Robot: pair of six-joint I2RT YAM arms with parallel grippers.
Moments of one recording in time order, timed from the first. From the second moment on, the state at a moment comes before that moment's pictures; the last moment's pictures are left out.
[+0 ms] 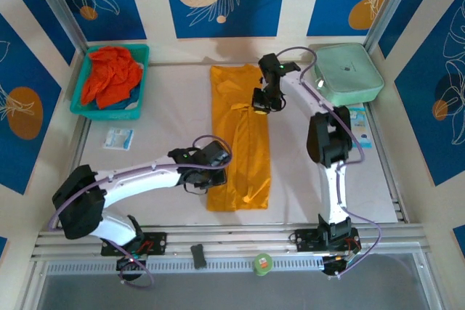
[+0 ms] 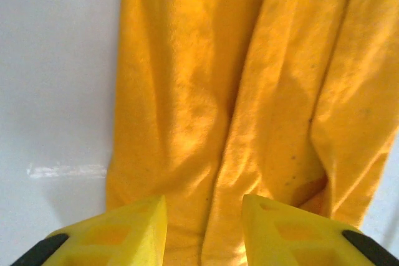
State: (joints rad) left arm -0.98 1.43 0.94 -0.67 -0.07 -1.11; right arm 0.38 2.09 1.89 -1.09 -0.20 0.48
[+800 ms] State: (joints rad) left arm -0.95 1.44 0.68 -0.42 0.01 -1.11; right arm 0.95 1.90 1.37 -0.92 -0.20 0.78
